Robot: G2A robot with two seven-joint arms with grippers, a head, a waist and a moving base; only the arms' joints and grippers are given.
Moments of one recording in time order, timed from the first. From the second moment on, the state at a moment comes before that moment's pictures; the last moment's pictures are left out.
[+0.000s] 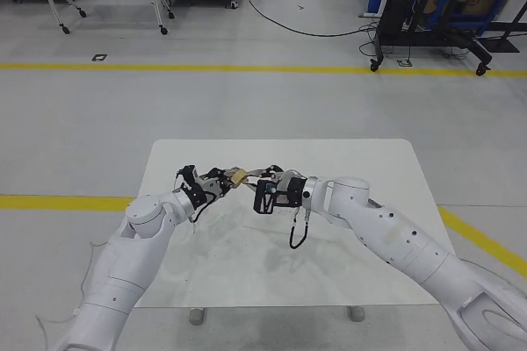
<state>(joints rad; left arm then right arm) 1.06 -1.22 -1.18 -1.23 -0.65 0.23 -0.66 -0.78 -1.10 0.61 -1.41 -1.56 -0.43 -0.11</state>
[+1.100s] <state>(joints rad) 1.08 -1.22 -1.17 -1.27 -0.56 0.18 -0.60 -0.82 -1.16 0.73 -1.23 -1.19 -0.60 -0.19</state>
